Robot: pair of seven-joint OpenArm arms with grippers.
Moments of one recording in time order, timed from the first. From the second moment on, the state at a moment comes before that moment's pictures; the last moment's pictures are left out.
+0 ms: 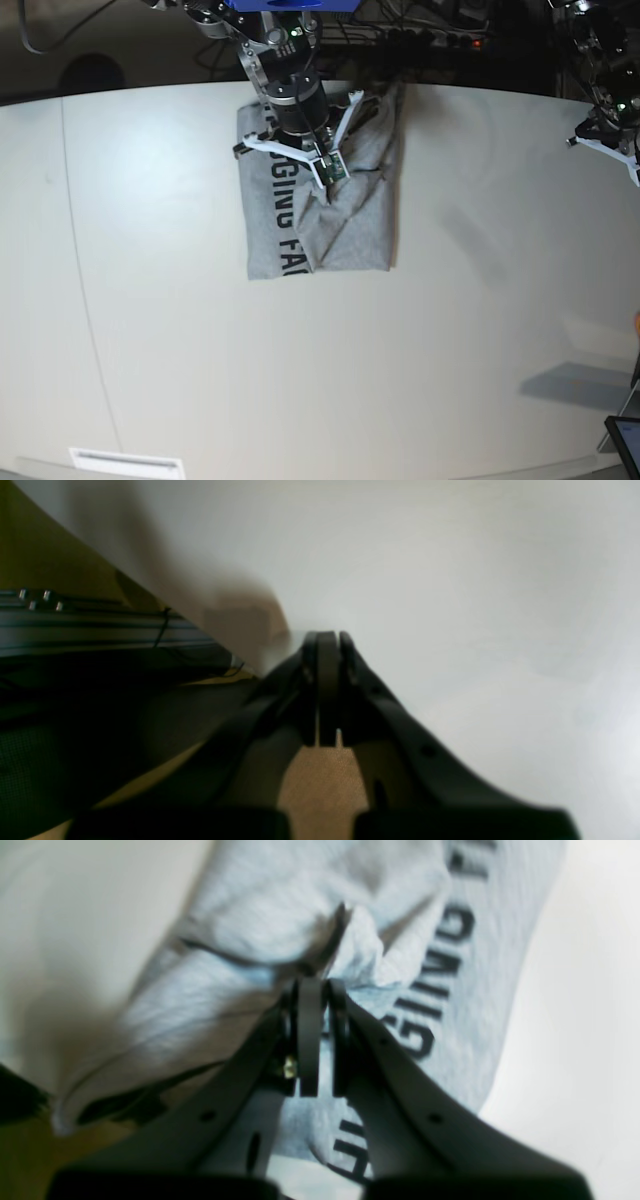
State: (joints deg) left arm 21.6 -24.2 -38.3 97.2 -11.5 1.6 58.7; right arm -10.3 4.8 -54.5 110.1 -14.1 -25.8 -54.7
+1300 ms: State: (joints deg) left arm 26.9 -23.2 -35.3 99.0 -11.3 1.4 58.4; right arm 5.3 -4.2 -59.7 99.3 -14.9 -18.8 -58.0
